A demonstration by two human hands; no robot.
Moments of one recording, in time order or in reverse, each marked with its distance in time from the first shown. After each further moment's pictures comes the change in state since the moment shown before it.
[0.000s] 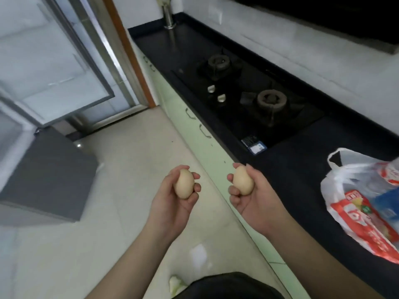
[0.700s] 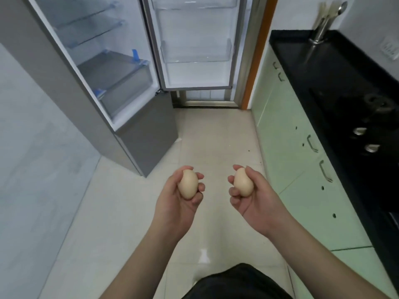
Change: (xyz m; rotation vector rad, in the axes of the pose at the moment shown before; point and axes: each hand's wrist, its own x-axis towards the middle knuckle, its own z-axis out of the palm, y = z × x) left_hand -0.066 0.191 -0.254 -0.341 0.332 0.343; right_hand 0.098 0.220 0.263 -0.340 -0.316 0.314
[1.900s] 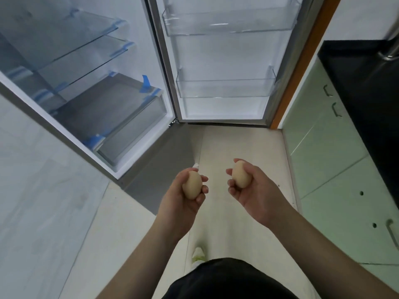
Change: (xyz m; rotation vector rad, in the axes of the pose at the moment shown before) left_hand 0.353 0.158 0.056 0.090 0.094 0.032; right_hand 0.374 -0.148 0.112 -0.044 -0.083 0.055
